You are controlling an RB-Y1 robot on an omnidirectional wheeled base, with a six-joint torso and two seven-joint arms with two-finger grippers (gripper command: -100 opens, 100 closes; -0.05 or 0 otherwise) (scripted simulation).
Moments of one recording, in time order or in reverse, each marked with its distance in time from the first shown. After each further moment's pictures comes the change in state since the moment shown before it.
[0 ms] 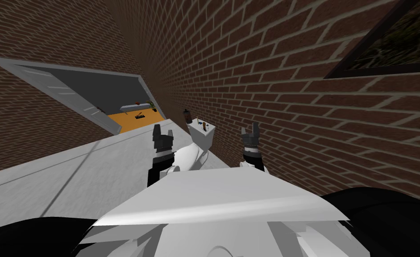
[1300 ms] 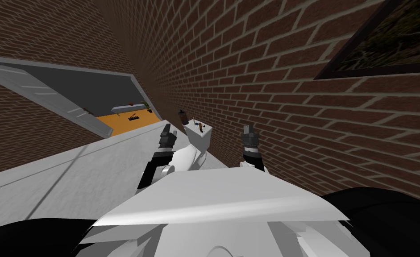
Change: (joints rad) left arm -0.053 0.192 0.032 -0.028 0.038 0.267 0.007; right arm 0.000 0.000 0.000 0.000 0.000 0.000 0.000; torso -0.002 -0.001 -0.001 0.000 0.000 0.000
